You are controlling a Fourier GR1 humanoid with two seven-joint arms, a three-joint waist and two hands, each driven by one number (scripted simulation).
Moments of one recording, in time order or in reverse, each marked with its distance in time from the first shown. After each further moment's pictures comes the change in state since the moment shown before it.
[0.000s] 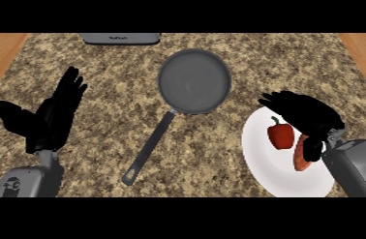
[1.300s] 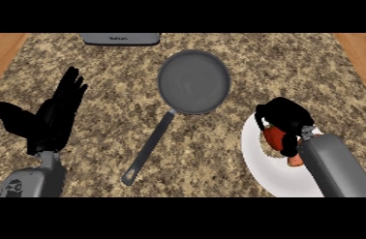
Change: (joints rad) left arm 0.003 -0.050 0.029 -0.030 -0.050 -0.017 0.025; right arm -0.056 0.170 -0.054 0.333 0.181 -0.234 -0.235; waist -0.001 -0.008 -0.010
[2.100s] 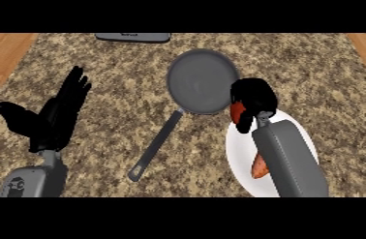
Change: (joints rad) left arm -0.009 0.001 -0.001 0.022 0.013 -0.047 -0.021; right arm -0.128 0.321 -0.149 -0.012 0.013 -0.055 0.586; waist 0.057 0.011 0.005
